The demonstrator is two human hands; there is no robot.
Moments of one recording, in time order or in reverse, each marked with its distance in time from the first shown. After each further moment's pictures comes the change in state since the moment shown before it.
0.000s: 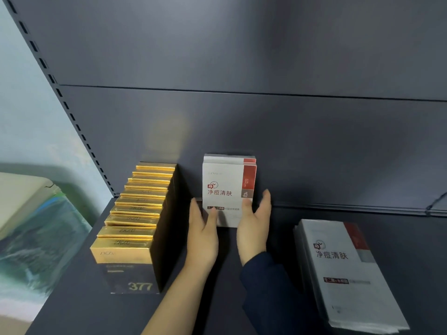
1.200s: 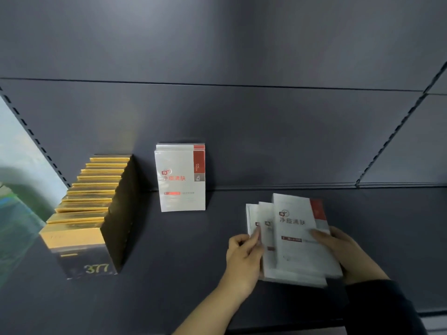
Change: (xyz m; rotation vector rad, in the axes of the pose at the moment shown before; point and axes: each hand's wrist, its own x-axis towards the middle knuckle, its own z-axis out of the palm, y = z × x) left_hand -0.132 -0.008 0.102 -0.008 -0.559 -0.117; right_hand -0.020 -0.044 -0.287 -0.103 -0.076 0.376
